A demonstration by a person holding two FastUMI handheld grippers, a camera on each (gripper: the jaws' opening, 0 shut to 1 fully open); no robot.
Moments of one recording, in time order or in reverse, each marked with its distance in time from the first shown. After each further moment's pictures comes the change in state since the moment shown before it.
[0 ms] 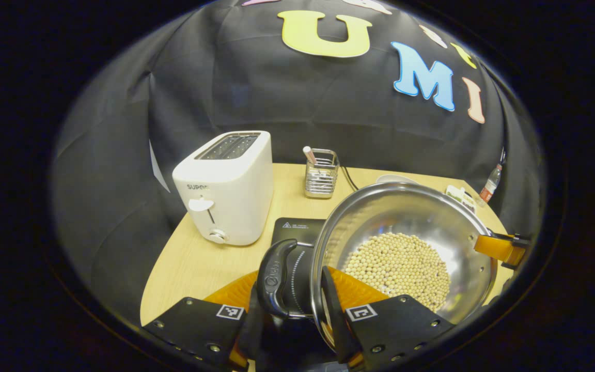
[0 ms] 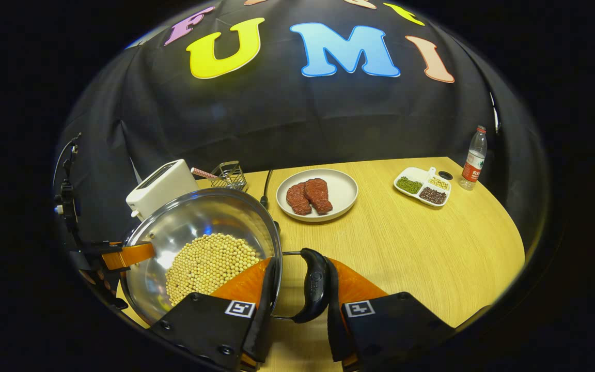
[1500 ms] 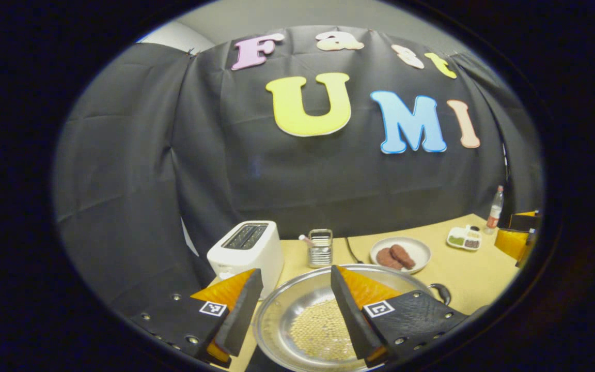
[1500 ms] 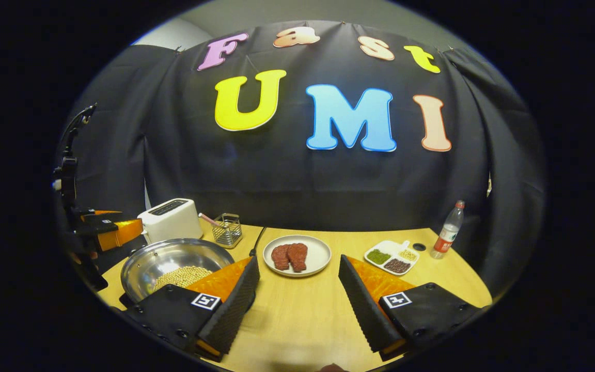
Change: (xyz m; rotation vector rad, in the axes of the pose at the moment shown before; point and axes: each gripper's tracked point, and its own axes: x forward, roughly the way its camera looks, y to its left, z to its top) left arm -0.115 -0.079 0.113 0.104 -0.435 0.156; right arm -0.106 -0.067 0.092 -0.203 -0.368 -0.019
